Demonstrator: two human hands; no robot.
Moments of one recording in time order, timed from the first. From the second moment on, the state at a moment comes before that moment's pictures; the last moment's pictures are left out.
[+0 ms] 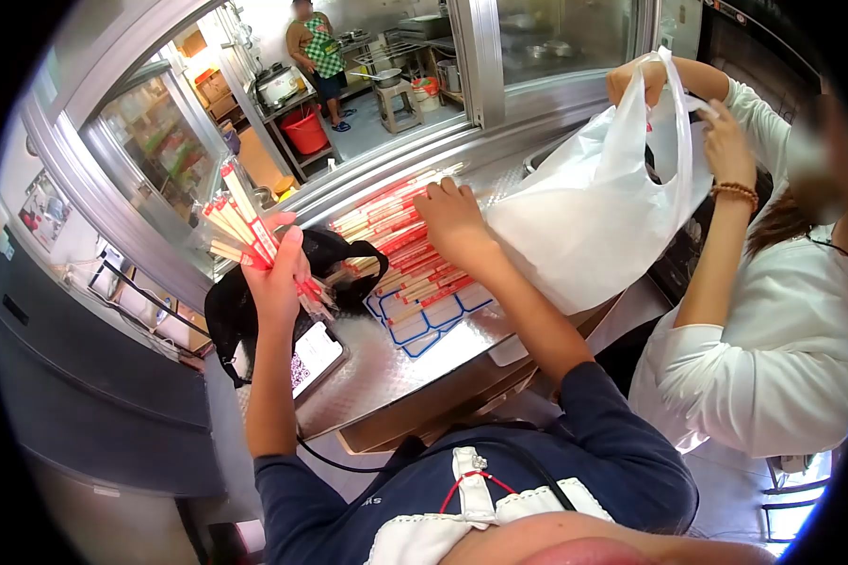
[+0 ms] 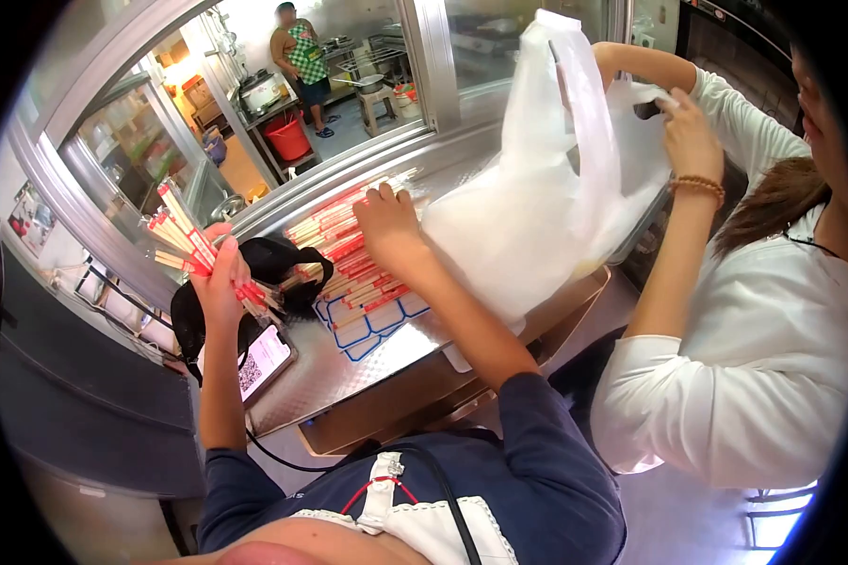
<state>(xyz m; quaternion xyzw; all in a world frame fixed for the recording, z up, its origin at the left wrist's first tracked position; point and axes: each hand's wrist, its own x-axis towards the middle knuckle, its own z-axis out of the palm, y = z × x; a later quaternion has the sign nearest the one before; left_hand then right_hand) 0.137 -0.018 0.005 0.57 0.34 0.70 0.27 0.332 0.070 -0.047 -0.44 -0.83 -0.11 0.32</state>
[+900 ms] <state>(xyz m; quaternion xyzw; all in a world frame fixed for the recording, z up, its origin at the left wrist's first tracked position) 0.144 -0.007 0.010 0.50 0.33 0.76 0.24 0.277 0.024 0.001 -0.07 -0.70 0.44 0.56</state>
